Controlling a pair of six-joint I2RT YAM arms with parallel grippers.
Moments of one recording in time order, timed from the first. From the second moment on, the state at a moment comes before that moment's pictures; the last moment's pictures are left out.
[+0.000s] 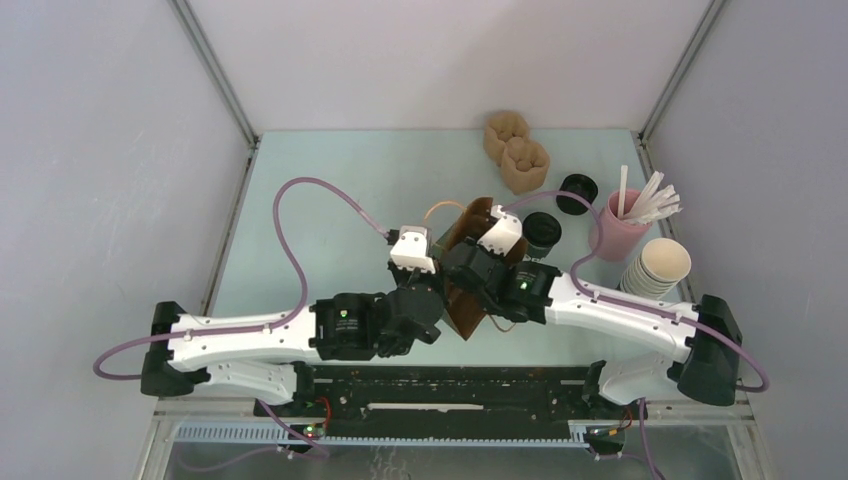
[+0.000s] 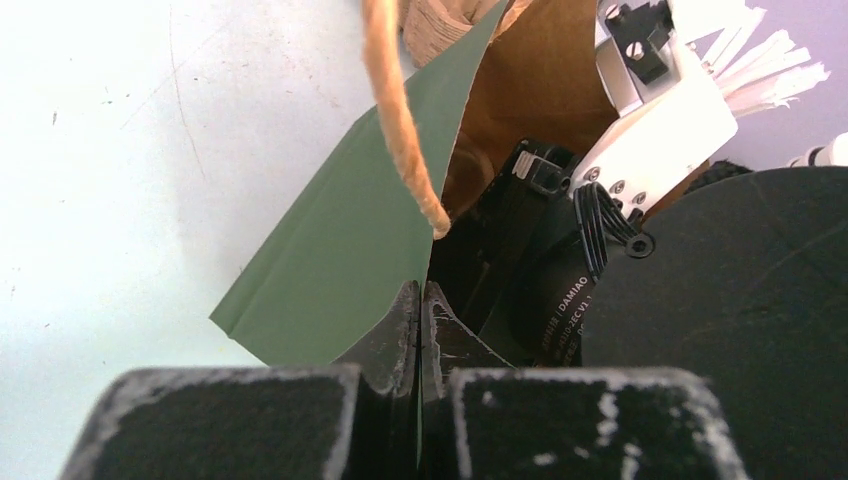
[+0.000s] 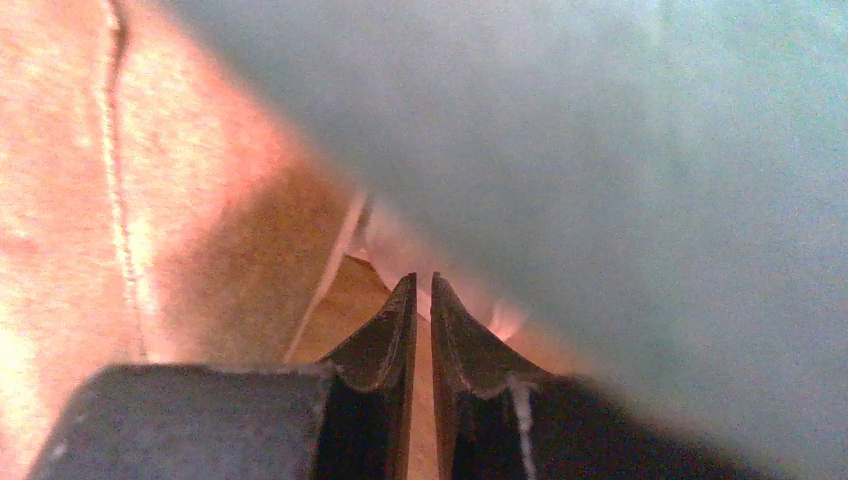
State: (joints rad) left arm -1.44 1.16 1.08 -0.35 -1.04 -0.68; right arm 1.13 1.33 1.09 -0.57 0.72 1.17
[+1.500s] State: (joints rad) left arm -1.44 1.18 1.09 -0.40 -1.03 -0.68; right arm 1.02 1.48 1.09 -0.52 0.76 1.16
